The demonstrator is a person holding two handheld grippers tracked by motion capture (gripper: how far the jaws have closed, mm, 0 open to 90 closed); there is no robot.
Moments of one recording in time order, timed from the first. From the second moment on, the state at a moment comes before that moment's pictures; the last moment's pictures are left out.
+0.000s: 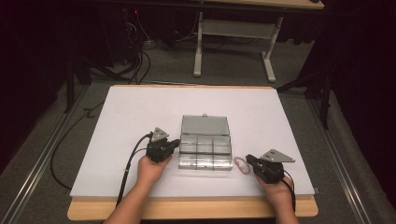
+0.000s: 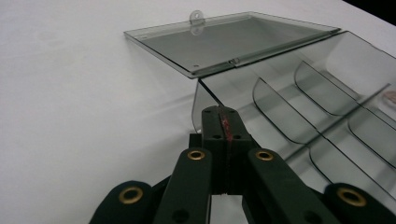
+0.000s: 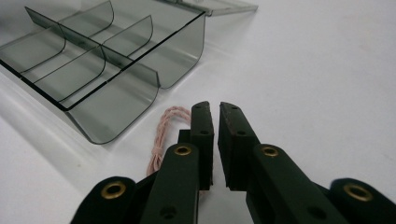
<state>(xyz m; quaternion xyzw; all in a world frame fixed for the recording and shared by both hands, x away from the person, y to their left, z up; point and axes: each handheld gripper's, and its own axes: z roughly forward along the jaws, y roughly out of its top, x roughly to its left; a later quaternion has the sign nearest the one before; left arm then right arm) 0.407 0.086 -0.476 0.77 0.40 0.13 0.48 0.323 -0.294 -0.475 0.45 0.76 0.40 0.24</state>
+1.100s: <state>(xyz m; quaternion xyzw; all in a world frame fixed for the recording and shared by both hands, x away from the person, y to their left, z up) 0.405 0.057 -0.481 0.79 0.38 0.11 0.46 0.329 -0.326 -0.478 0.50 0.76 0.33 0.25</state>
